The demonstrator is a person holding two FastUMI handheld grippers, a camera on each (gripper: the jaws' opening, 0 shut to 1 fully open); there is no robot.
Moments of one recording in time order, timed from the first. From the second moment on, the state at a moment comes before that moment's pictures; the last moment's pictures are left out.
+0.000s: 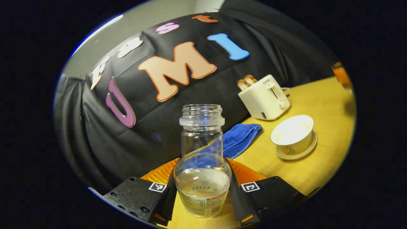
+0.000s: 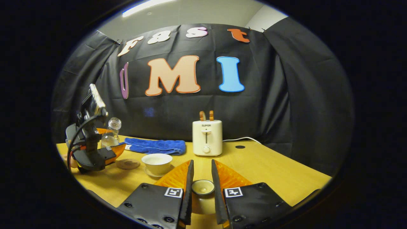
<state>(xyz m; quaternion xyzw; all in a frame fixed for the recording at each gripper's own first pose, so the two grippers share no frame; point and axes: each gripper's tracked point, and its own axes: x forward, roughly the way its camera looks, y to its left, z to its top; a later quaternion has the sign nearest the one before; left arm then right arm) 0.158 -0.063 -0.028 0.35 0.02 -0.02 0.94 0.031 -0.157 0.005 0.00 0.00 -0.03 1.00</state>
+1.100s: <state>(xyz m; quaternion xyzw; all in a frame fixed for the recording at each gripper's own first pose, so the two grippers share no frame) 0.188 -0.095 -0.038 0.73 0.07 -0.08 0.67 0.031 -0.181 0.006 0.00 0.00 -0.05 1.00</state>
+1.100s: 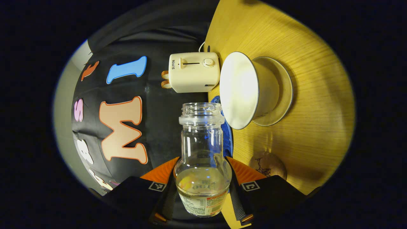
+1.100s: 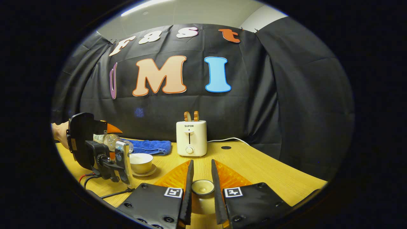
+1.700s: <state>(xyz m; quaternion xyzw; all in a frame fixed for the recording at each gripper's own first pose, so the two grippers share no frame) 0.195 -0.086 -0.011 0.80 0.07 -0.07 0.60 0.031 -0.180 0.006 0.00 0.00 -0.05 1.00</state>
